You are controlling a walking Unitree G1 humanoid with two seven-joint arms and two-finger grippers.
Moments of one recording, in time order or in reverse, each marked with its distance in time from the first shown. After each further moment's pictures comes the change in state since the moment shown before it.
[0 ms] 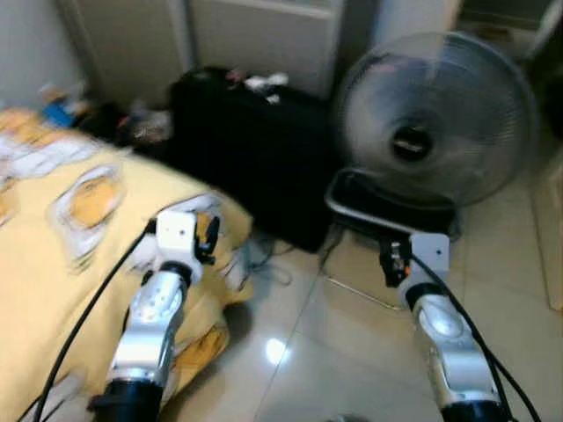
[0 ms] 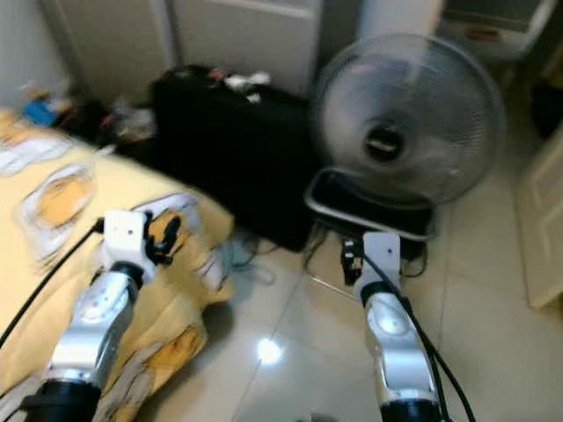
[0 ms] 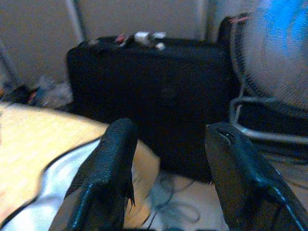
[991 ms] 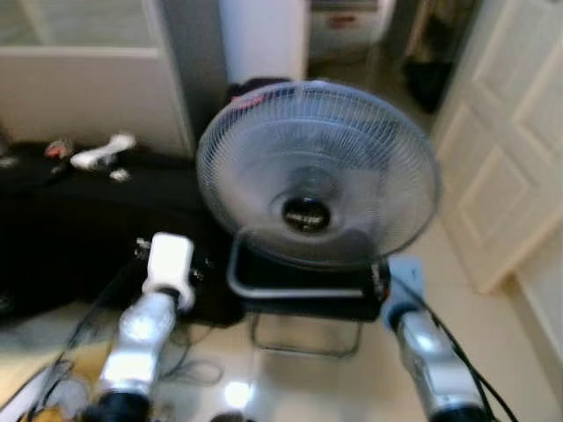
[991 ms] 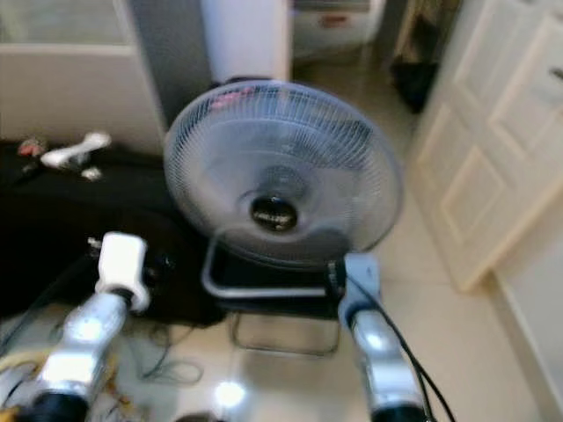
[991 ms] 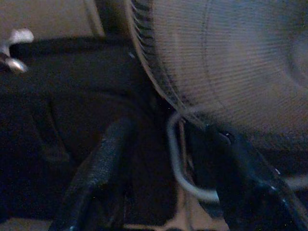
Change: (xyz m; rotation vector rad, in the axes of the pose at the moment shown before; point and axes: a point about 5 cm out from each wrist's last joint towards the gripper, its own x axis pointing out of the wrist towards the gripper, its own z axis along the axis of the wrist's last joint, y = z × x) left arm -0.018 0.011 -0.051 0.035 0.198 0.000; right arm -0.007 0.014 -0.060 0.002 0.254 0.112
